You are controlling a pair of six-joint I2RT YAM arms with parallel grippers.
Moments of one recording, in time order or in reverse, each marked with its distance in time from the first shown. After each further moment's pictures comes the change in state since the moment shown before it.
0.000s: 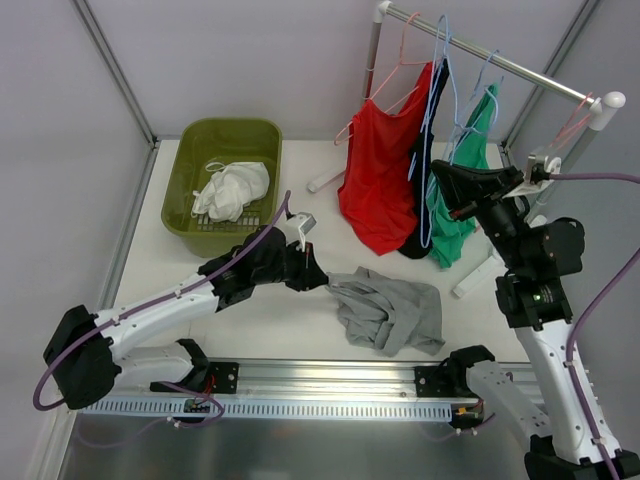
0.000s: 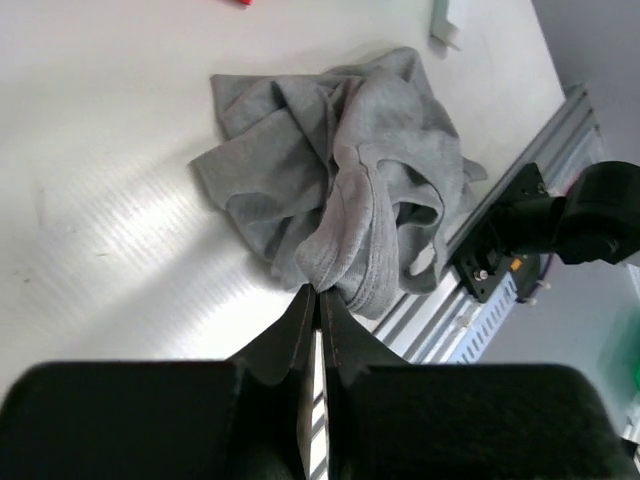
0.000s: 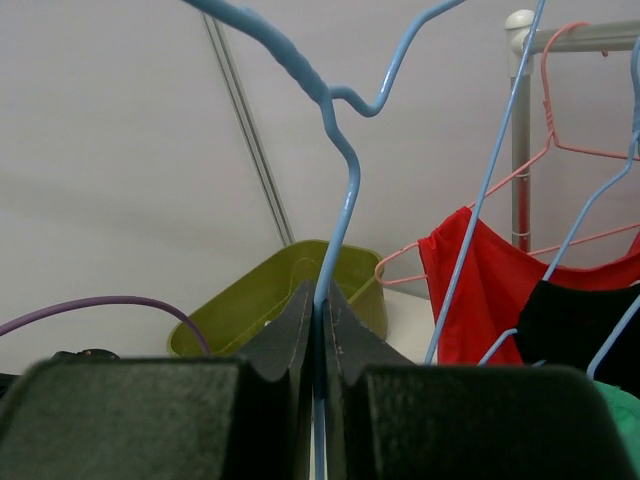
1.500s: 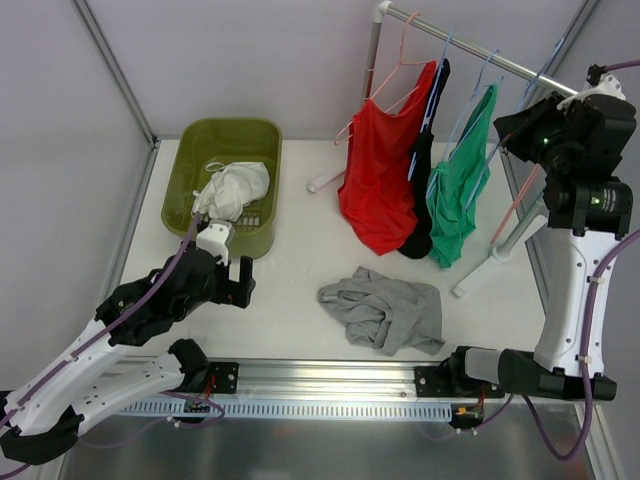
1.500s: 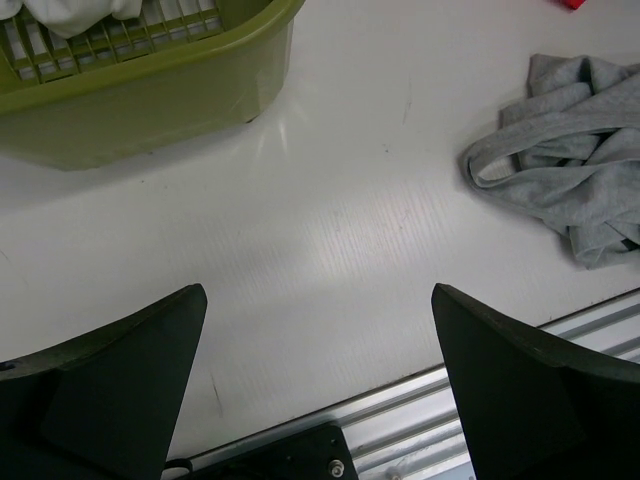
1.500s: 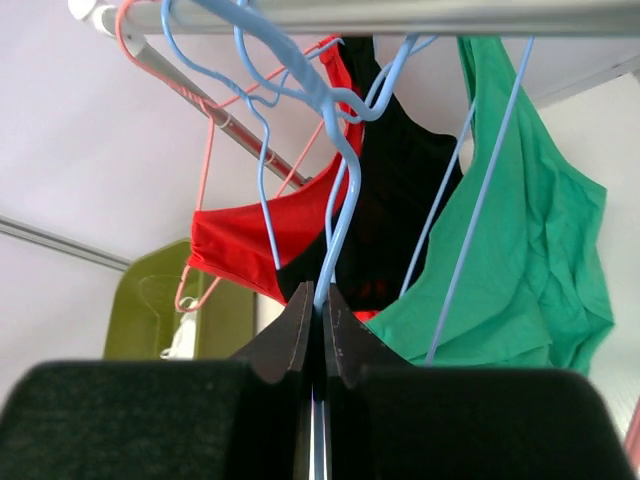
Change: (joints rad) left arm 0.000 -0.513 0.196 -0.890 -0.588 0.208; right arm -0.339 0.541 0.890 -1.028 0.209 0.107
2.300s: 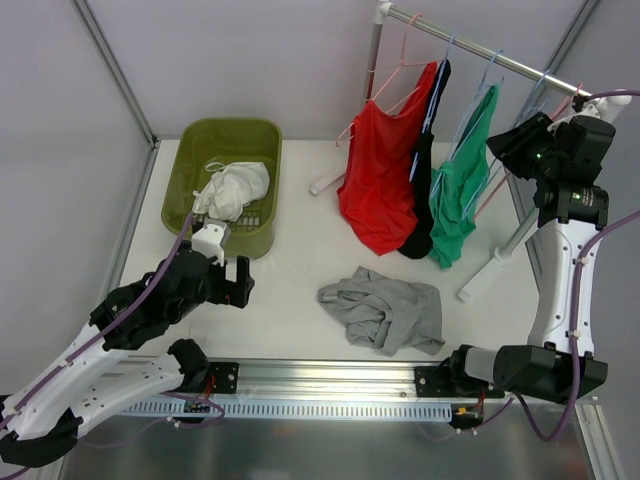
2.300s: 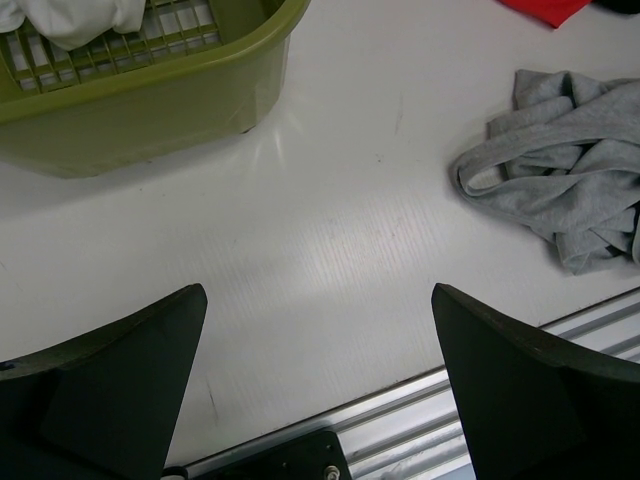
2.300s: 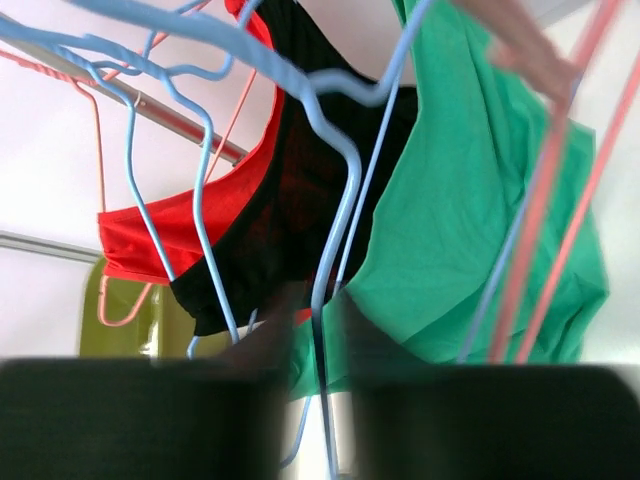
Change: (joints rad) left arm 0.000 -0.044 -0.004 0.018 0.001 0.003; right arm -0.136 0.010 -0.286 0.195 -0.144 0.023
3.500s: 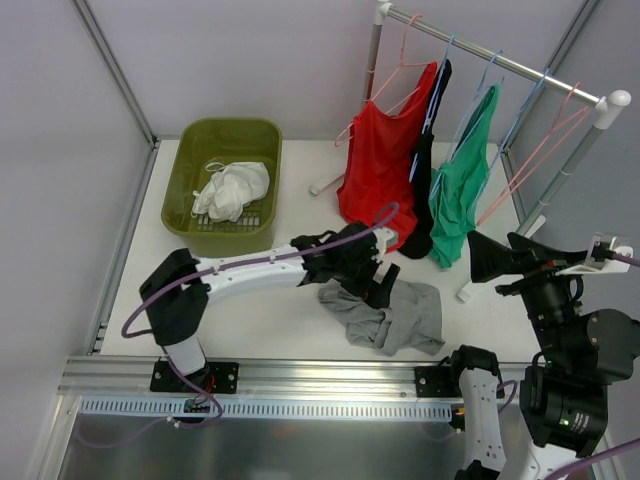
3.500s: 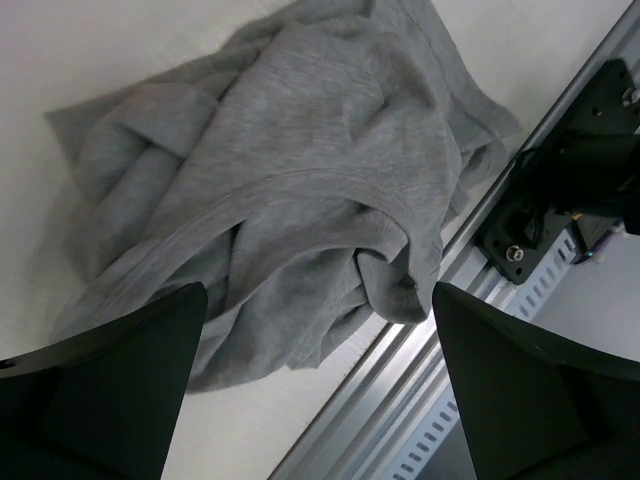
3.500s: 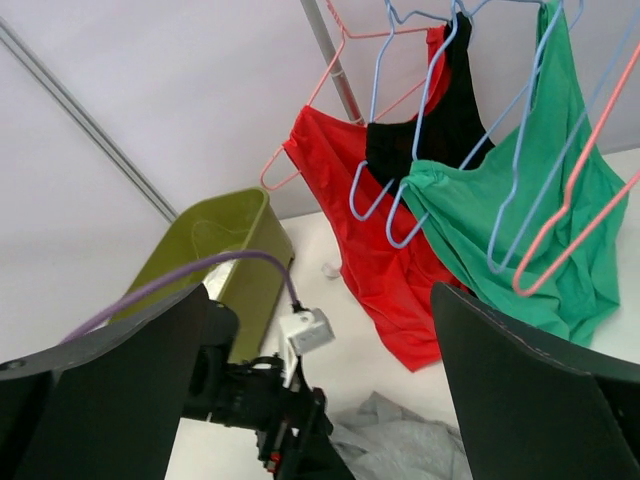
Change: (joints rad) left arm -0.194 1.074 0.330 0.577 0.541 -0.061; right arm -0.018 -0.848 -0.281 -0.117 -0.134 -0.064
